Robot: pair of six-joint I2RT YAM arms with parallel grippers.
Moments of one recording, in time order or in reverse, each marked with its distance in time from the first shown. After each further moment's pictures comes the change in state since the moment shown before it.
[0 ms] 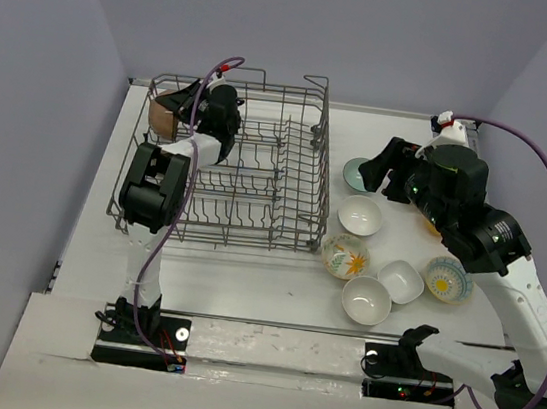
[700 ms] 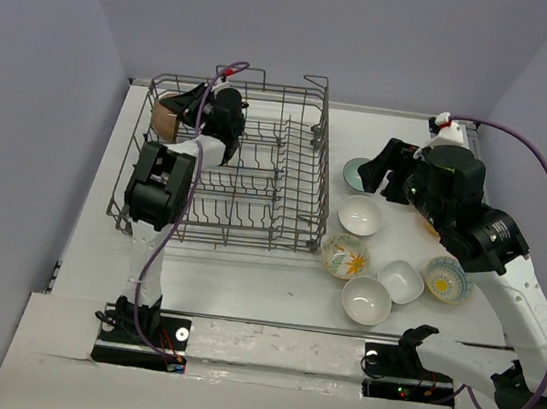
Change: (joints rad) left arm -0.011 0.045 0.016 0.034 -0.024 0.055; right arm 0.000 0.002 -0.011 0.001 0.000 0.000
